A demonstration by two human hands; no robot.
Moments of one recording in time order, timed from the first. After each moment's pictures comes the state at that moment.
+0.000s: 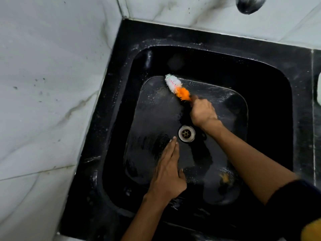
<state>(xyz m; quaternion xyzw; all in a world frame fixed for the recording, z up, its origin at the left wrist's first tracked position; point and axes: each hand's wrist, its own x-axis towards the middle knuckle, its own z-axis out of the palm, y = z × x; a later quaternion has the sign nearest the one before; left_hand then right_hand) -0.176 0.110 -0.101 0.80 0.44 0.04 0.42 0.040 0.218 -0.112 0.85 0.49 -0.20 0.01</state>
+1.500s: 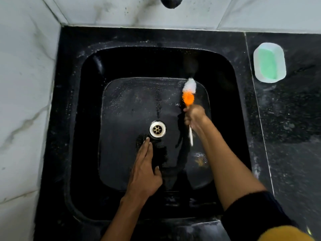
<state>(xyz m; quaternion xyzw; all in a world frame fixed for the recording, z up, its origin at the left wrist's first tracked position) -0.173 0.109 -0.102 0.80 0.42 0.01 0.42 0.084 0.144 -0.112 0.78 -0.16 -0.42 -0.44</state>
